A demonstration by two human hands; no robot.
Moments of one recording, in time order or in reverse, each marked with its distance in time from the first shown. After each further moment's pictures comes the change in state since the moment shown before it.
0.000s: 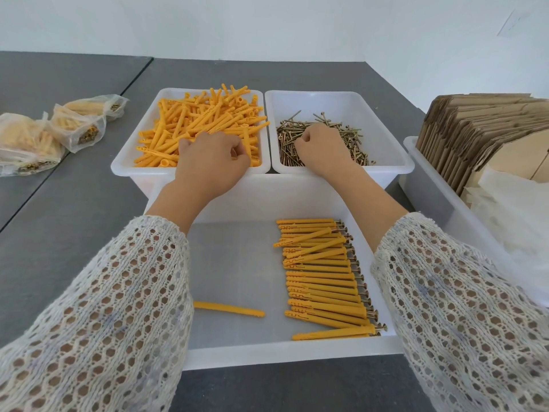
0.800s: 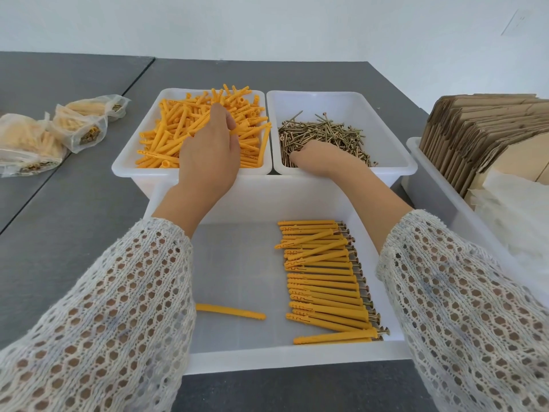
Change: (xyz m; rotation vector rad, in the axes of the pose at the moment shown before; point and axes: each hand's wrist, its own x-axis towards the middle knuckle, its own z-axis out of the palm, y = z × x) left_hand 0.001 -0.001 0.006 -0.036 0.289 0.065; right_hand 0.007 -0.003 0.001 -0.187 -0.356 0.092
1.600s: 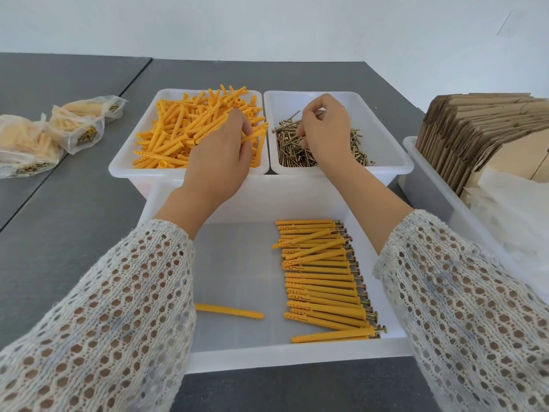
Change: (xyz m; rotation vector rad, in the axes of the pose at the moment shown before) left_hand -0.005 0.008 0.002 -0.077 -0.078 0.139; right_hand -0.010 -0.009 -0.006 0.790 0.630 -0.170
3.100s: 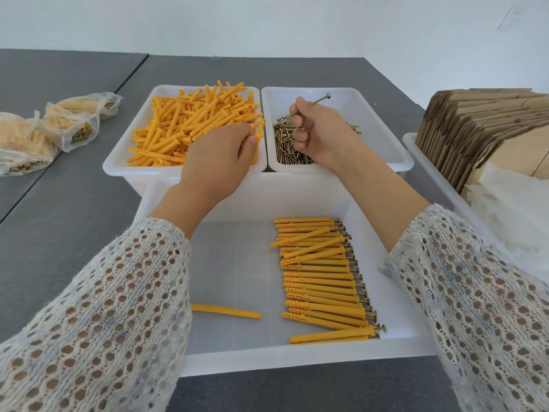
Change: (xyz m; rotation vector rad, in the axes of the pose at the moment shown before) left_hand 0.002 0.001 0.002 0.048 -0.039 0.019; right_hand 0.006 -0.005 -0.011 0.608 -0.421 0.419
